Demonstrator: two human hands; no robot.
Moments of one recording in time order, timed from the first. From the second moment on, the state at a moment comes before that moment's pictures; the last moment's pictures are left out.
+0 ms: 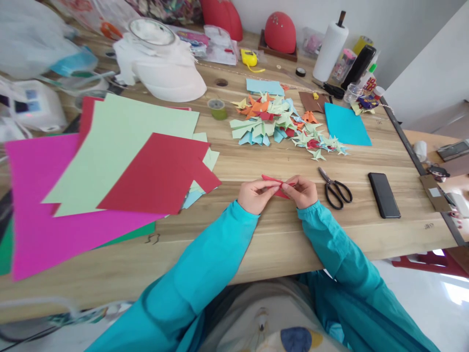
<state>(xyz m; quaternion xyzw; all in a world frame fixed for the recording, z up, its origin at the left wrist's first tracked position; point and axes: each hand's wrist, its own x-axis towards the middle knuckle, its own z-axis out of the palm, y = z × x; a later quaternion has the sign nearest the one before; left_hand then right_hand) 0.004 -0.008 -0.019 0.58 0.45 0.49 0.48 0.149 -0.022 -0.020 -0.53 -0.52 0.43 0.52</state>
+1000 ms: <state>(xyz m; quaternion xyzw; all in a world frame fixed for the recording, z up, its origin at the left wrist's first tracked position) 0.009 -0.010 -0.019 0.54 0.44 0.51 0.51 0.145 -0.022 -0.018 -0.49 -0.50 0.50 0.51</state>
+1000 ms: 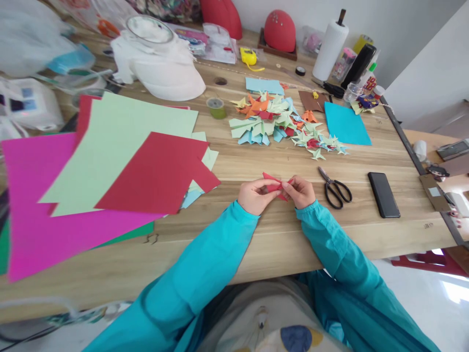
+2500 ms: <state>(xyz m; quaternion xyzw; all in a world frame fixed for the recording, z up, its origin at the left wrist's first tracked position) 0.007 -0.009 -0.018 0.56 0.46 0.51 0.47 0.150 -0.022 -0.025 -0.51 -0.56 0.42 0.50</state>
